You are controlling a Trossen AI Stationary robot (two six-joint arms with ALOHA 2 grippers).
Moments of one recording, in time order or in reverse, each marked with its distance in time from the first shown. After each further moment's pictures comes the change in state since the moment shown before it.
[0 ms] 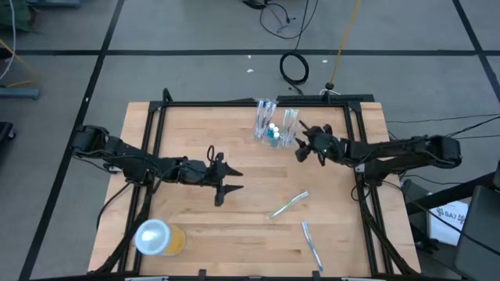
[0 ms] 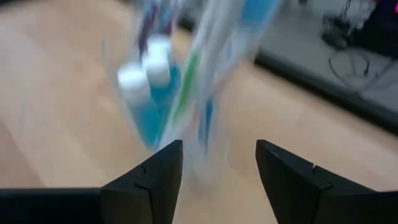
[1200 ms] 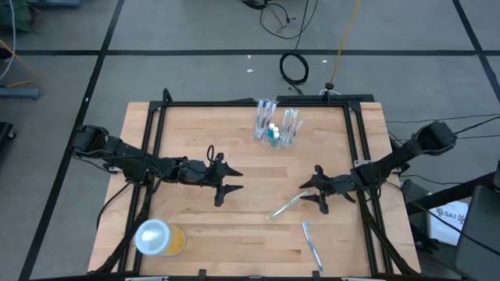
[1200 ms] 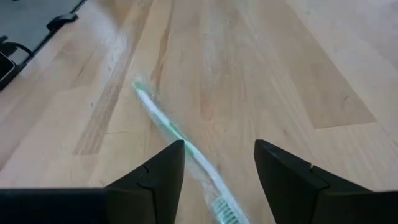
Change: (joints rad) left arm 0.000 0.000 0.000 0.006 0.004 -0.023; right arm 0.634 0.002 -0.329 0.421 -0.234 0.019
